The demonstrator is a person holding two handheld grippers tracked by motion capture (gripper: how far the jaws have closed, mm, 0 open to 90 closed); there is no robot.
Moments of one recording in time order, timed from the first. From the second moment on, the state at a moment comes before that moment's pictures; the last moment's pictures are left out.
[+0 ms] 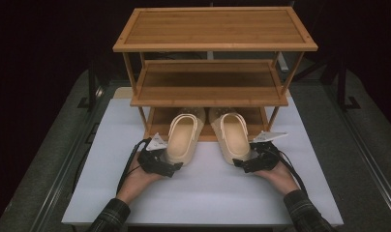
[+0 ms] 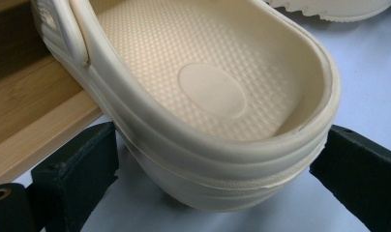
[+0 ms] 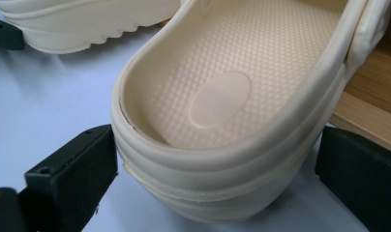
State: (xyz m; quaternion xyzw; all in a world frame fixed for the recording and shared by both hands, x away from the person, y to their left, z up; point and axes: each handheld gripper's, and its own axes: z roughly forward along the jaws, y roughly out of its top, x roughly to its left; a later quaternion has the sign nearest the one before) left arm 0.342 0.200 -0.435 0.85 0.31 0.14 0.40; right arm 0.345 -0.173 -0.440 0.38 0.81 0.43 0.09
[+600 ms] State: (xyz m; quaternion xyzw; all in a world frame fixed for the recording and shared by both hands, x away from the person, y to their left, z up) left arm 0.355 0.166 -0.437 0.85 0.31 0.14 0.41; right arm 0.353 -0.142 -0.437 0.38 0.82 0.43 0.10
